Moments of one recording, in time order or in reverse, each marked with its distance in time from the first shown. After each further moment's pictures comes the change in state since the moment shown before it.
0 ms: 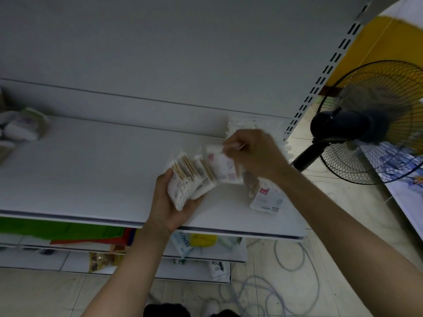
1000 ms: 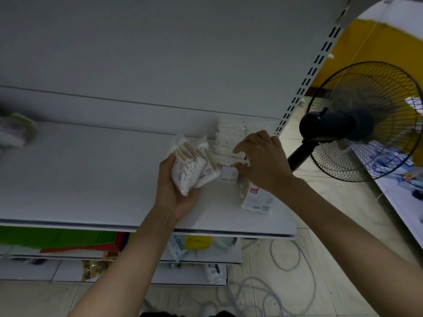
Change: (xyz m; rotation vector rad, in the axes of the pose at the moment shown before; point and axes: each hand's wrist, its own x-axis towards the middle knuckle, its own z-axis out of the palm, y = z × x) left_hand 0.023 -0.007 0.026 0.060 0.023 0.007; right_hand -0.014 0.045 -0.004 -0.625 0.100 -0.186
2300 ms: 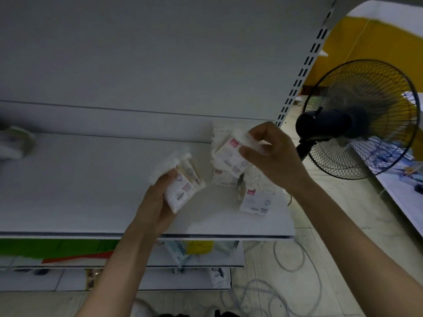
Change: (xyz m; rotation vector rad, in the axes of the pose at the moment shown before) left_hand -0.031 0.009 0.010 0.381 0.337 0.055; right_hand -0.015 0.003 -0.035 0.894 0.200 0.185
